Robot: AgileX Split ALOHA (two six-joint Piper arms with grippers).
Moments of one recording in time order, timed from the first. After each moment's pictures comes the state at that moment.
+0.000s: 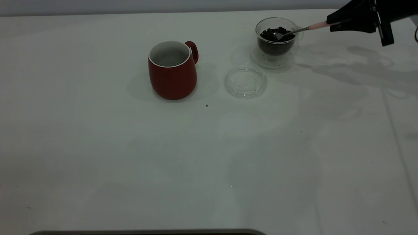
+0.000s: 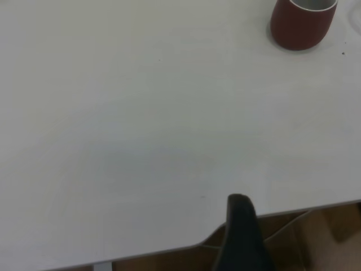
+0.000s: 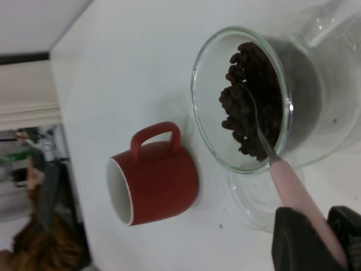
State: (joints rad) left arm -0.09 -0.02 -0.49 -0.06 1.14 0.06; right arm -0.22 2.52 -1.60 1.30 1.05 -0.78
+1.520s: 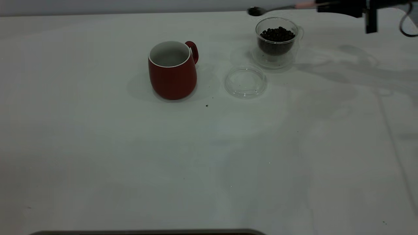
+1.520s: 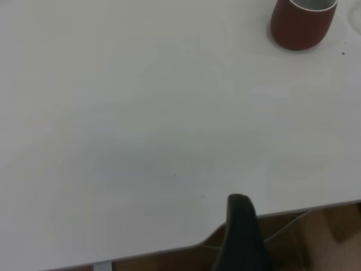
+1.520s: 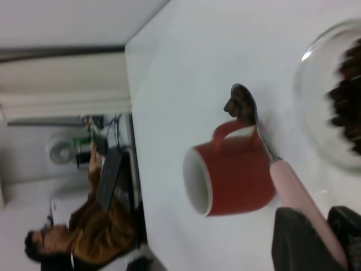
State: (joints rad) left arm -0.09 -0.02 -0.49 -0.06 1.14 0.06; right arm -0.16 2.50 -1.60 1.42 1.15 -0.83
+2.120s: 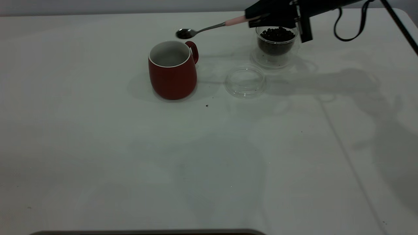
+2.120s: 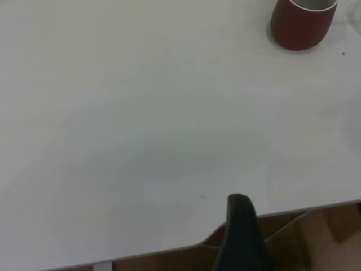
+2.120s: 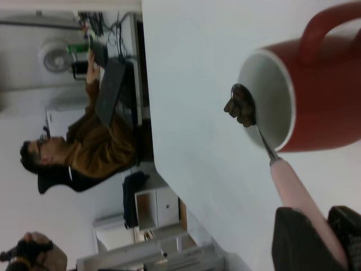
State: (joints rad) left arm -0.09 -0.02 -0.49 -0.06 1.14 0.06; right arm 0.09 2.49 -1.60 1.42 1.15 -0.79
